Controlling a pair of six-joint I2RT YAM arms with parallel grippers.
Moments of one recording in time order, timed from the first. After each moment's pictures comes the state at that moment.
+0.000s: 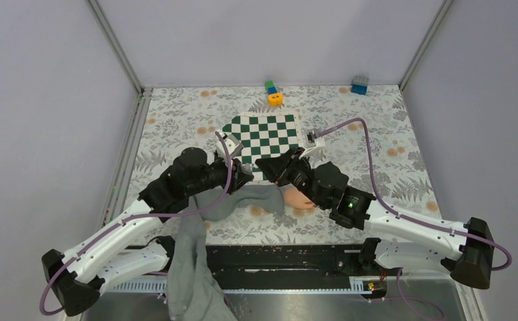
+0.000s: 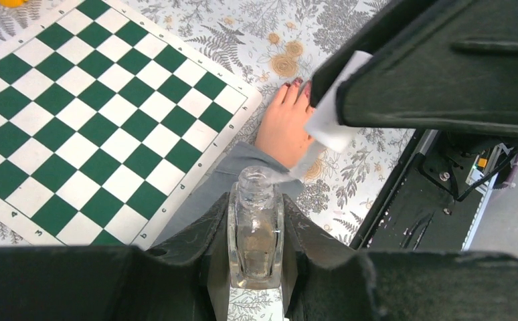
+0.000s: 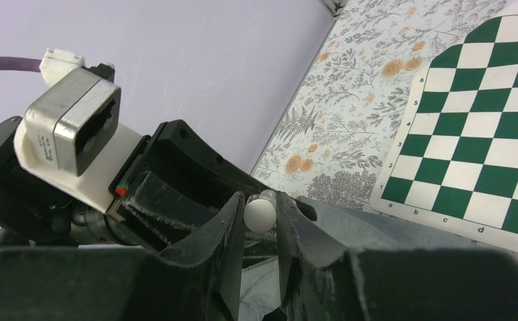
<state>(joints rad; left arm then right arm) -0.77 0.88 0.83 -0.30 0.21 -0.12 1.09 1.05 0.78 0.26 0.33 0.80</state>
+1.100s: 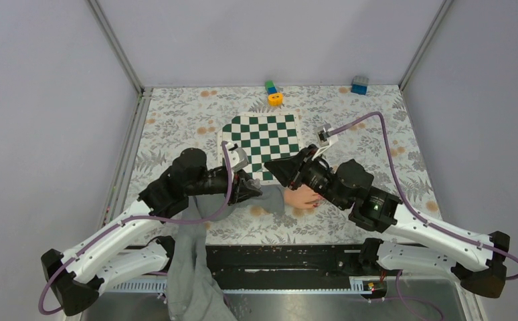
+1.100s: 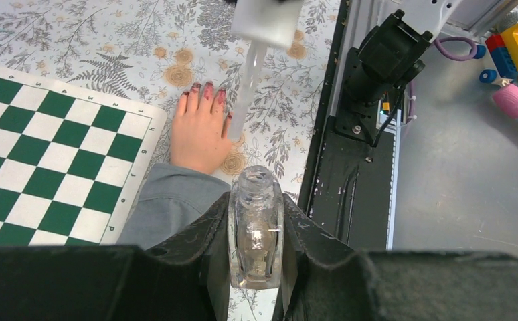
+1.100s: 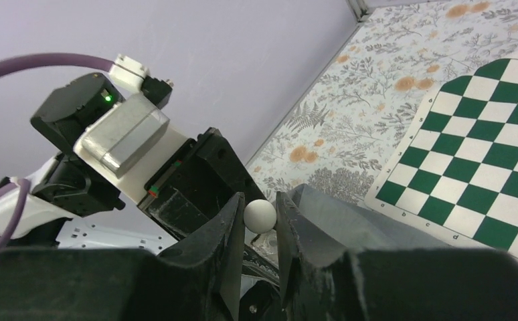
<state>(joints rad) -0.79 0.87 0.83 -0.27 0.56 -0.03 1.10 0.89 0.88 0.05 0.23 0.64</state>
